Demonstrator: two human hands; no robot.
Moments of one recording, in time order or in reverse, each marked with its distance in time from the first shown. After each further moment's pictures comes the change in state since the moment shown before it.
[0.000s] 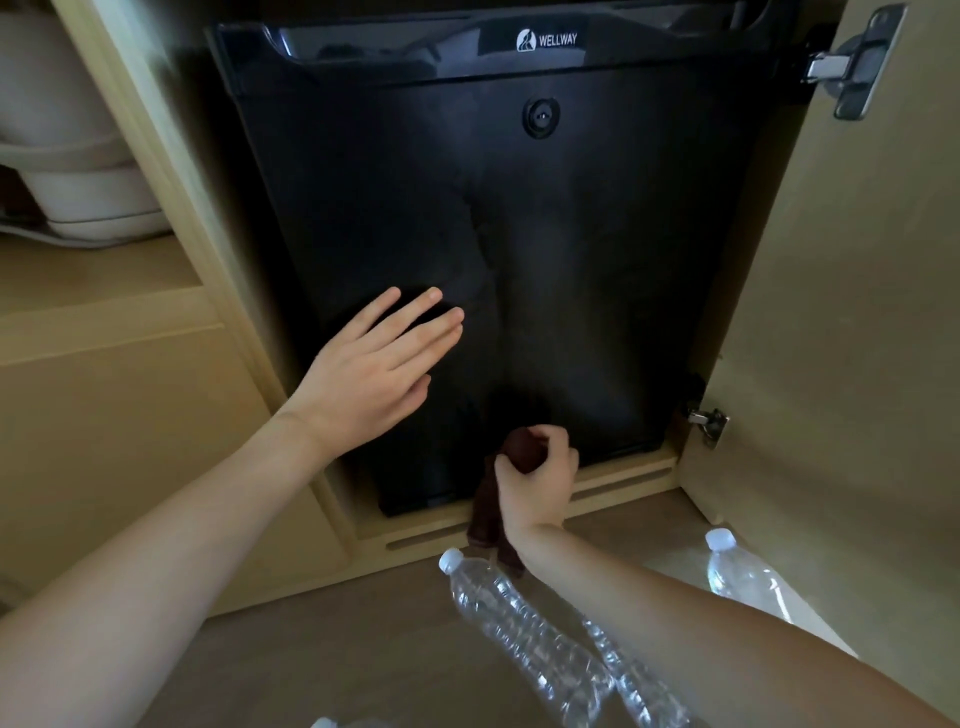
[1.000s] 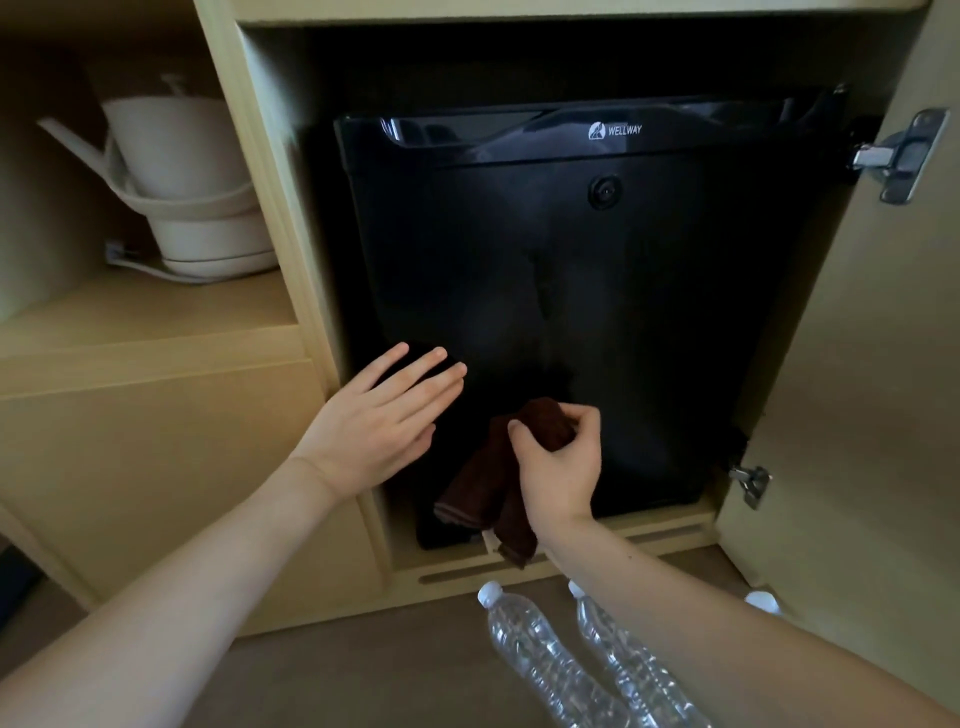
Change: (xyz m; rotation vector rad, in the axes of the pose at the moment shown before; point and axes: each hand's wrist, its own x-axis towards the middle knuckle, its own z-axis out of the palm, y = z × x) left_hand -0.040 -0.021 -0.016 0.141 -0.108 0.006; right_hand -0.005 -0.075 0.011 0.279 -0.086 -0.159
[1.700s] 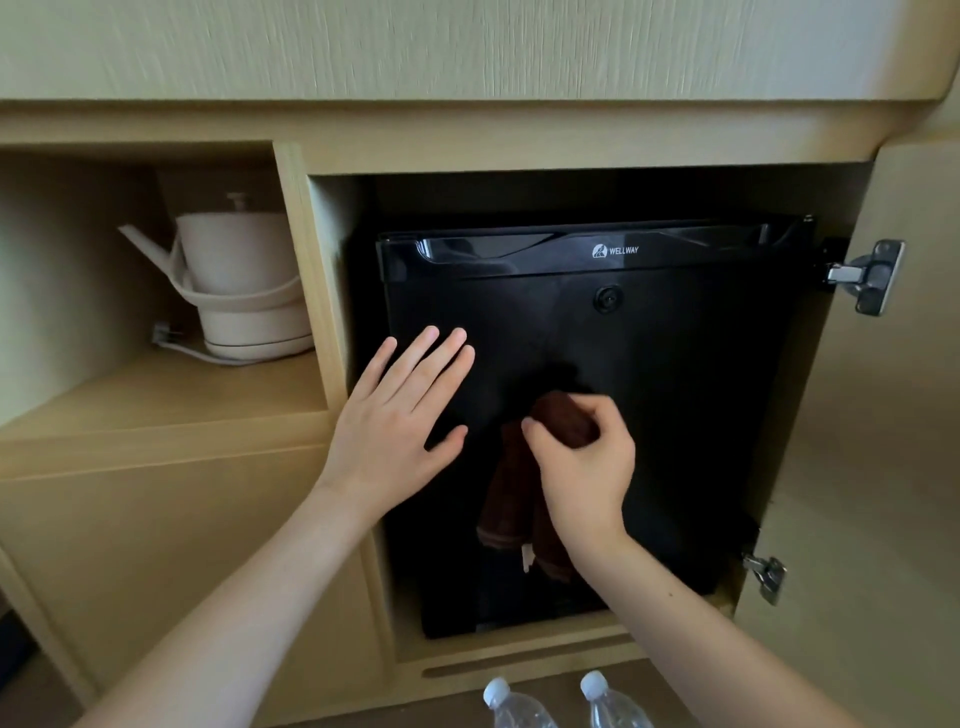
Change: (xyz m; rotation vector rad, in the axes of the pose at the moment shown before) left_hand 0.050 -0.028 -0.039 -0.137 0.215 -0.407; right_hand 0.026 -0.088 0.009 -0.038 0.003 -0.236
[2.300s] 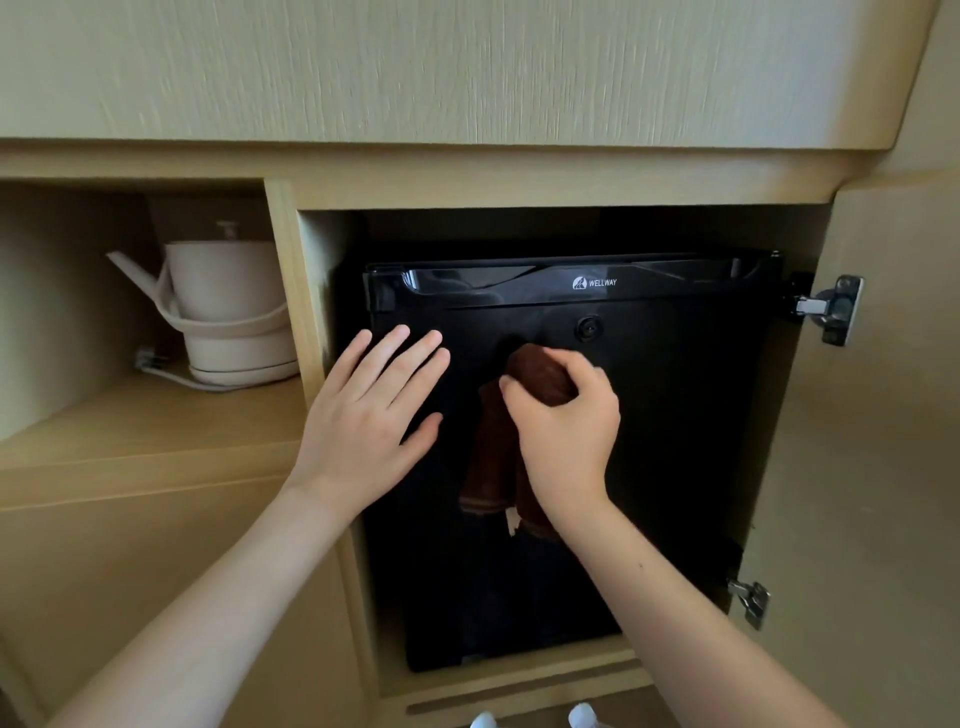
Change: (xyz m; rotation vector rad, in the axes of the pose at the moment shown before) left_hand 0.021 -0.014 -0.013 0.036 0.163 0.031; right_hand 0.020 -0.060 0.007 -0.058 -0.007 -0.189
